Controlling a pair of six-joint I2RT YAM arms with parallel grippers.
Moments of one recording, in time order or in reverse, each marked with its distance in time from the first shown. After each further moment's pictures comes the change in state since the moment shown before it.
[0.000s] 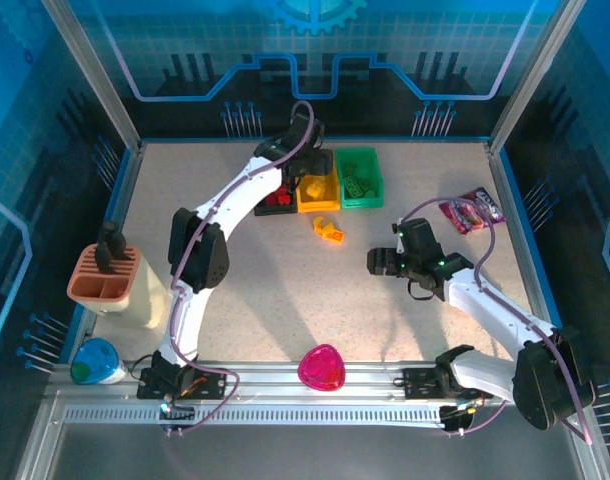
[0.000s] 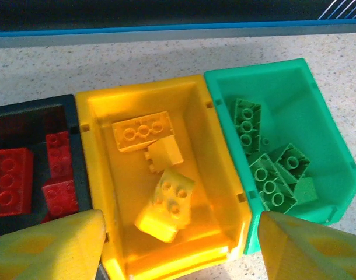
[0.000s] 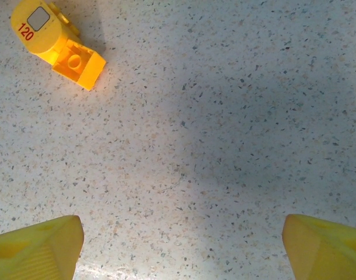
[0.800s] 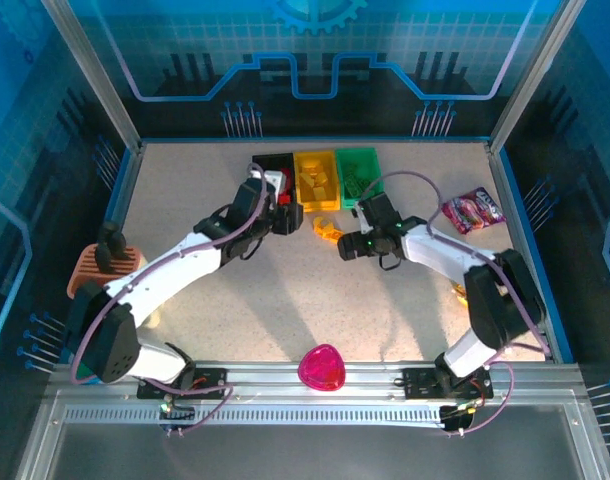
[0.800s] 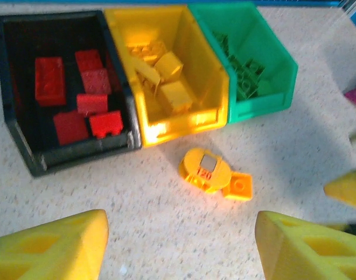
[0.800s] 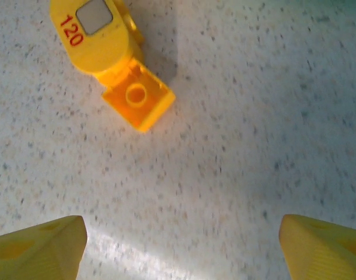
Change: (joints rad) left arm -0.067 -0.814 -1.086 0.429 0.027 0.005; right arm 0.077 0.496 0.349 0.018 -0.047 -0.175
